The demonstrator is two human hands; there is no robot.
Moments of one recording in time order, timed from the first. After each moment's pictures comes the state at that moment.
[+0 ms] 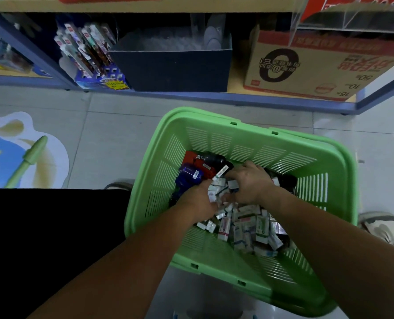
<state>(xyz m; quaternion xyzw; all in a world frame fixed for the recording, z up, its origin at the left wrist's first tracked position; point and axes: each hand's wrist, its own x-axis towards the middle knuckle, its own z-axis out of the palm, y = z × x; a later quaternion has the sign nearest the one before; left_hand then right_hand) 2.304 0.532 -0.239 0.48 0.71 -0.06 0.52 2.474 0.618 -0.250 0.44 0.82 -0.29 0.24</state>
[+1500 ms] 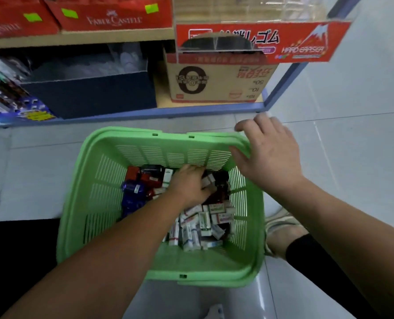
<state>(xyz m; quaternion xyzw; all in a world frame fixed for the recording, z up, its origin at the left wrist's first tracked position) 2.409 0.597 -0.249 0.76 0.57 -0.02 0.32 2.606 0.607 -0.103 0.61 0.78 0.00 -0.11</state>
